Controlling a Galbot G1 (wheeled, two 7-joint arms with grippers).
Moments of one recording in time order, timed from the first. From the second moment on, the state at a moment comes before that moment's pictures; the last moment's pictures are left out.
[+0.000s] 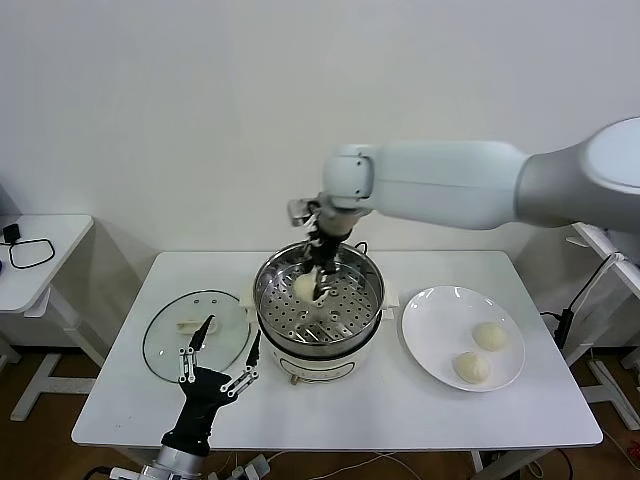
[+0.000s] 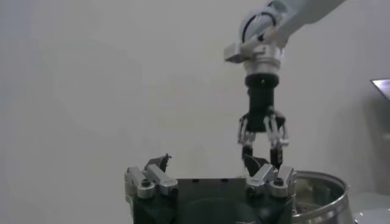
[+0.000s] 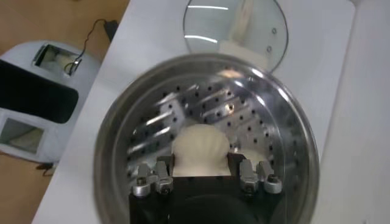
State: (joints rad) left arm 1.67 -1.25 -0.40 -2.15 0.01 -0.30 -0.07; right arm 0.77 1.40 -1.64 1.19 0.87 -0.34 -0.92
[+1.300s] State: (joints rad) left arm 1.68 -1.25 -0.40 -2.14 0.01 -0.30 -0.08; right arm 0.86 0.93 -1.62 1.31 0.60 -0.26 -1.09
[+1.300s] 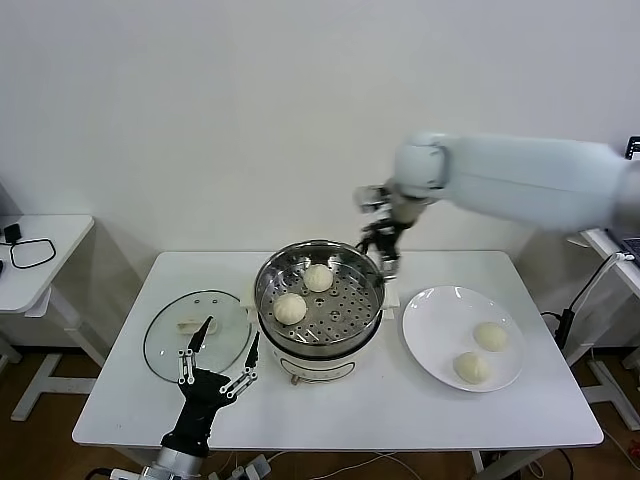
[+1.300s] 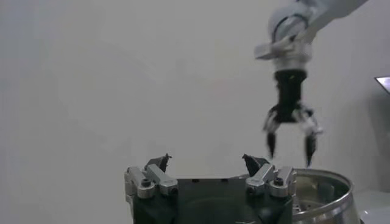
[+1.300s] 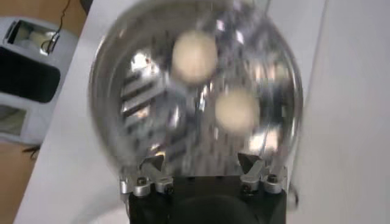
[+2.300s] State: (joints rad) left arm 1.71 -1.27 -0.42 -2.15 0.04 -0.30 -0.08; right arm 0.30 0.61 -1.30 1.24 0.27 -0.13 -1.12
